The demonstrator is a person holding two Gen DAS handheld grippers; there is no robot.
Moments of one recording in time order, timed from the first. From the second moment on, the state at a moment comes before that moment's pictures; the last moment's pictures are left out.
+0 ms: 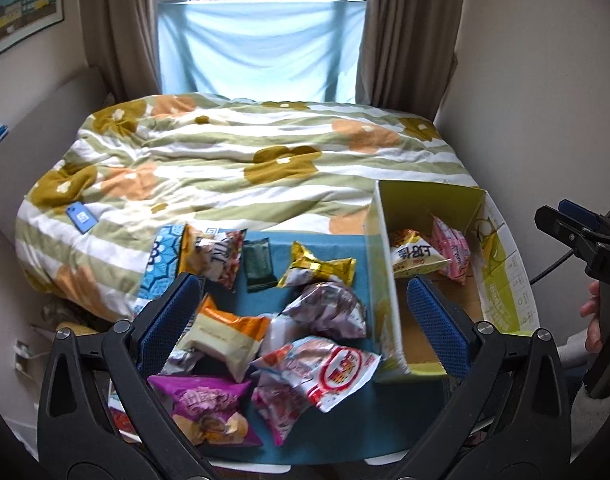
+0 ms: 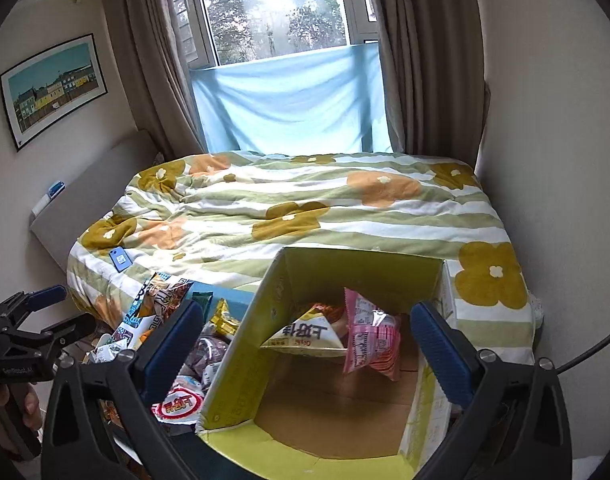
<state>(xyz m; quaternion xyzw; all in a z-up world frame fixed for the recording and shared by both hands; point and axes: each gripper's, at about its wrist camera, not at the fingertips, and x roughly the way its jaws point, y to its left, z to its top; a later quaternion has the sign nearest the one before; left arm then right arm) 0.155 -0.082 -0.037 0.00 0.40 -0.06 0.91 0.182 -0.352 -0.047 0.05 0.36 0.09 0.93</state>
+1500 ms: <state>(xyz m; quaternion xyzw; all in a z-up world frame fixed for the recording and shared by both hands) 0.104 0.014 -0.264 0.01 0.50 -0.03 0.86 0.126 -0.165 -0.256 0.24 0.46 0.07 0.85</state>
